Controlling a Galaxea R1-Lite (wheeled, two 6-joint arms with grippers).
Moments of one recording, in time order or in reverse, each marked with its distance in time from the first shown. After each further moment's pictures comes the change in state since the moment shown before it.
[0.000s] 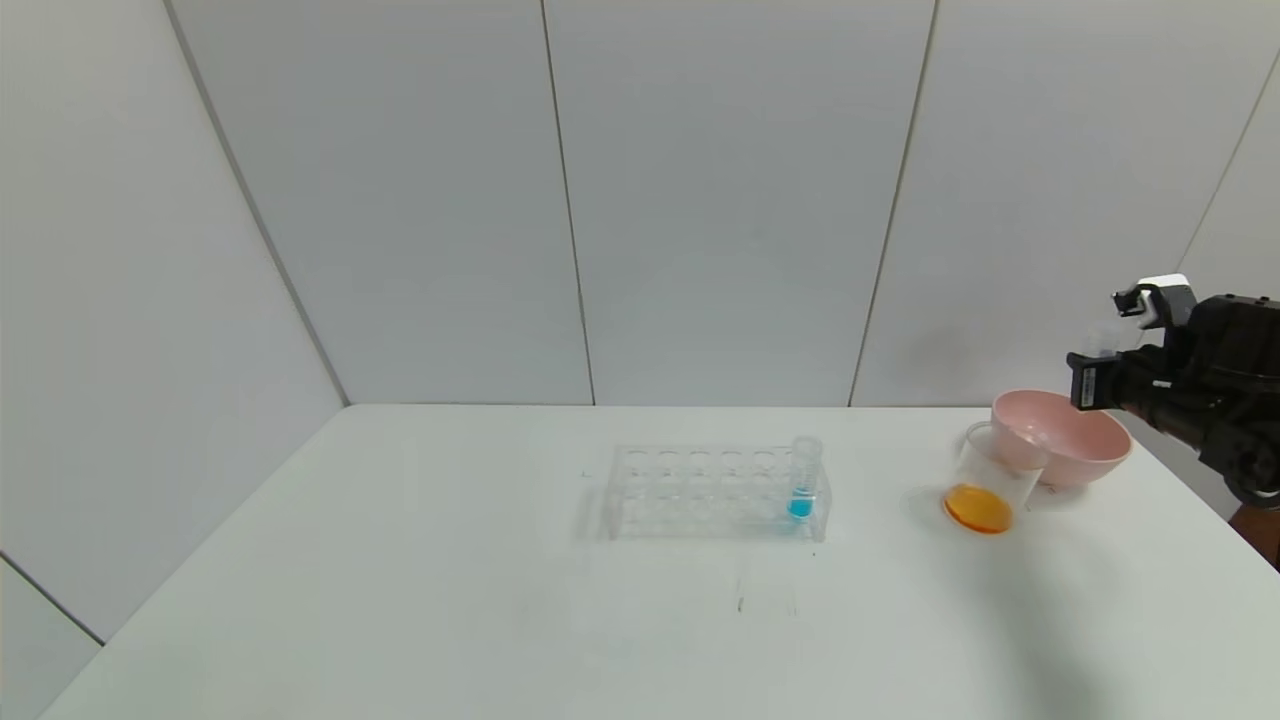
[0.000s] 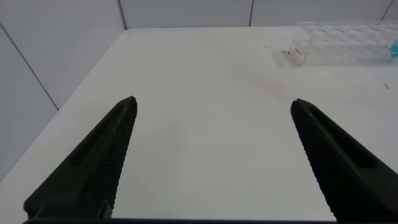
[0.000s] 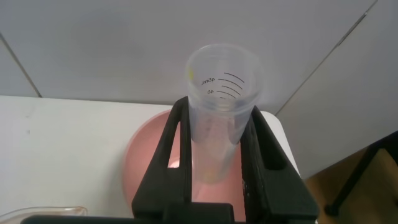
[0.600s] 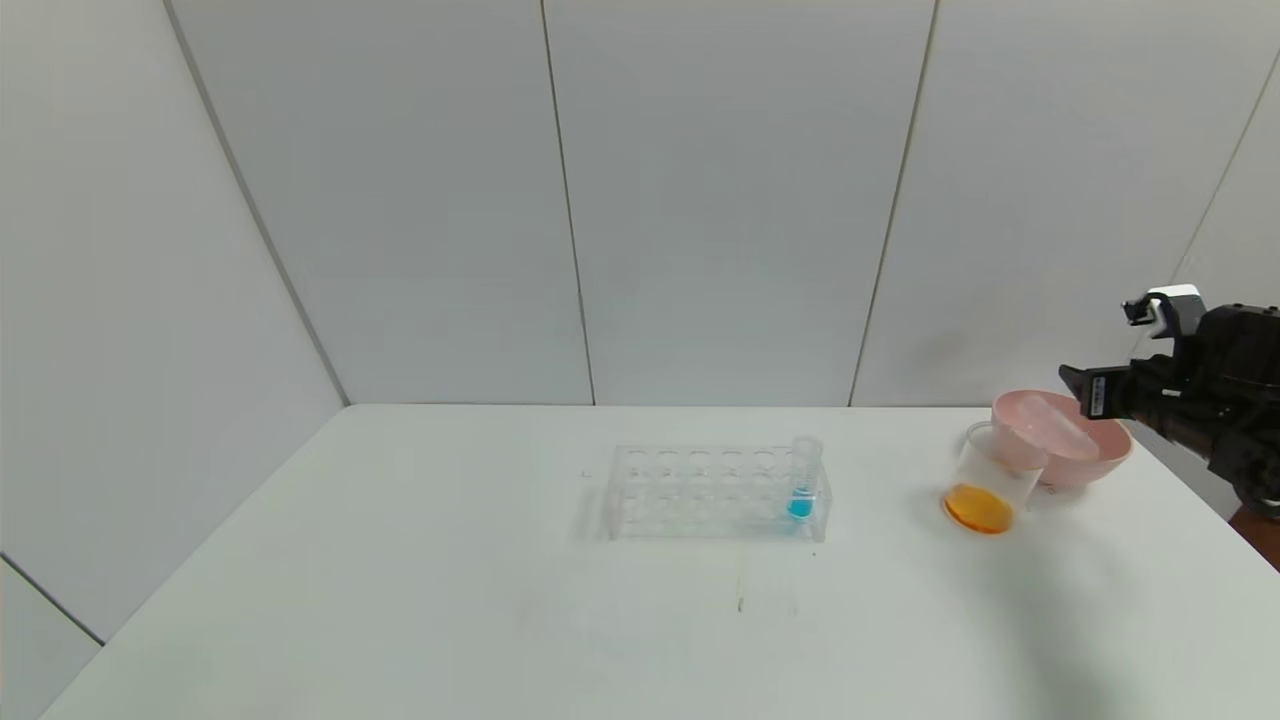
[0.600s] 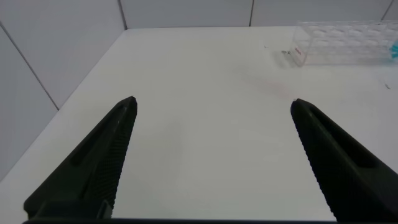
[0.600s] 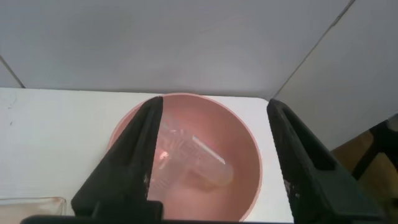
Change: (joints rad) left arm 0.000 0.000 0.000 0.000 0.000 0.000; right arm -0.018 0.000 0.030 -0.007 -0.011 0.007
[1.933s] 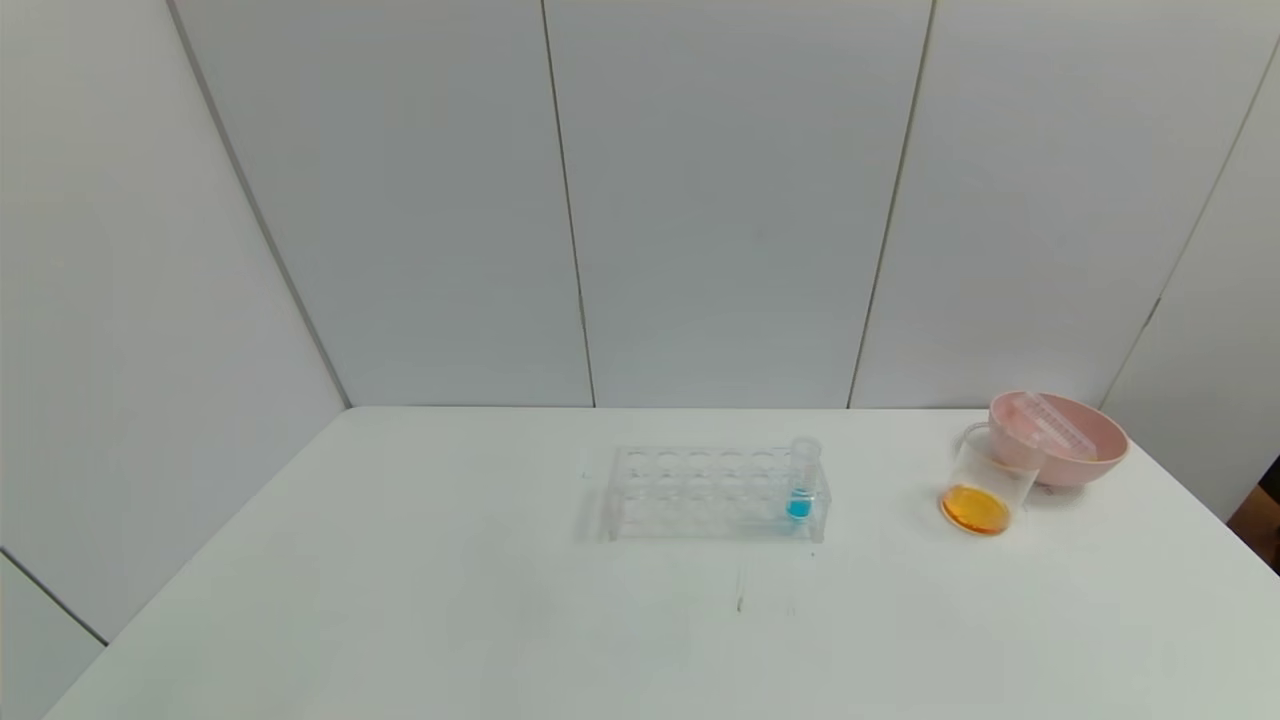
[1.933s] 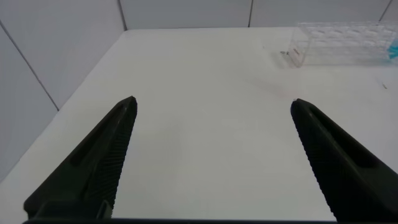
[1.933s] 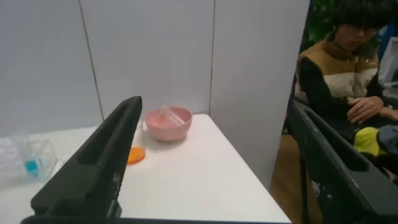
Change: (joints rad) left arm 0.000 0.000 0.000 0.000 0.000 0.000; right arm 0.210 -1.930 0.648 0.794 -0.314 0.104
